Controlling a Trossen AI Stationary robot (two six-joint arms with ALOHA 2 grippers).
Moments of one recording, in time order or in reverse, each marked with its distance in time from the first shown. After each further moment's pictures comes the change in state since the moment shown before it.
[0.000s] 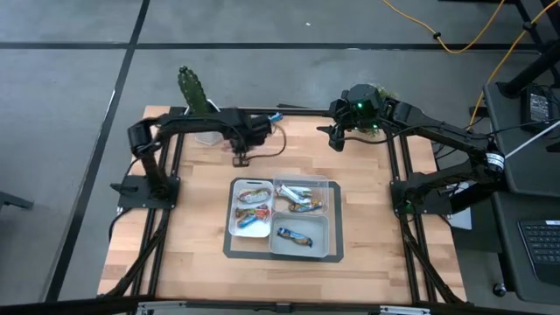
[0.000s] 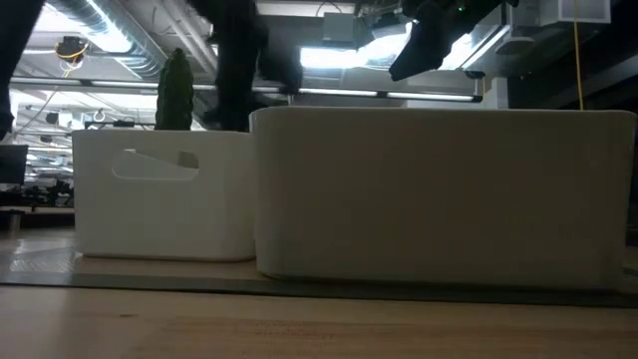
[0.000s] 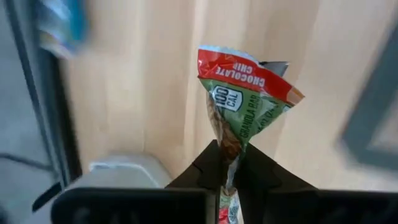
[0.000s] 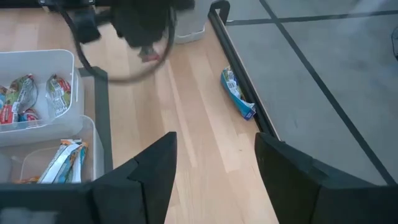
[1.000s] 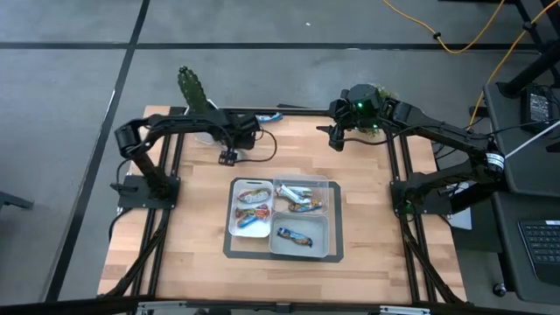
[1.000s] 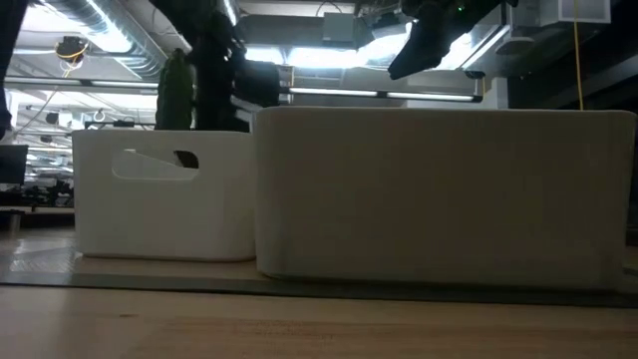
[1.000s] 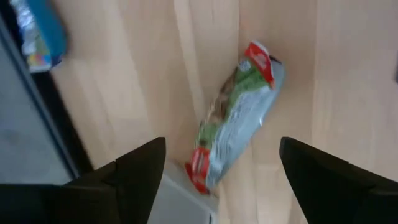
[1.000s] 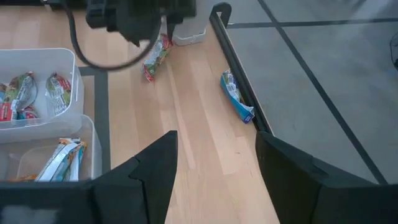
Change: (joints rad) left arm 0.089 -0.101 -0.212 0.175 -0.008 0.370; right arm 0.000 0.000 0.000 0.013 -0.001 -0.025
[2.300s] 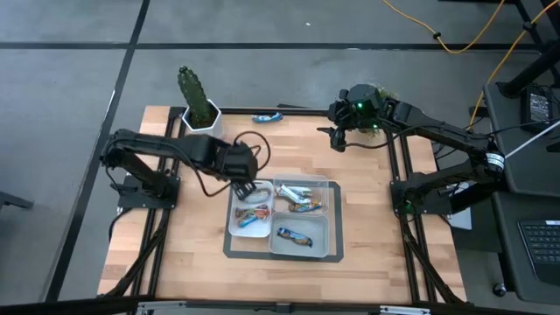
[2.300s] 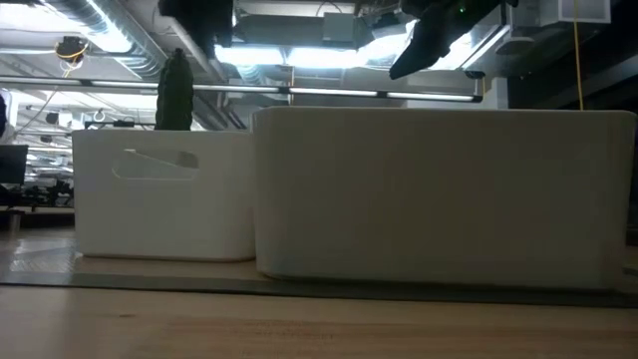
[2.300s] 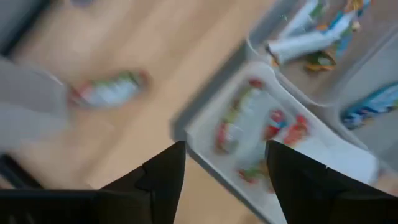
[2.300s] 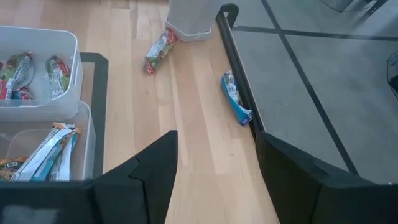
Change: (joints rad) left arm -0.601 -0.132 0.454 -0.459 -0.054 -1.442; right arm 0.000 0.000 0.000 -0.008 -0.011 -0.103
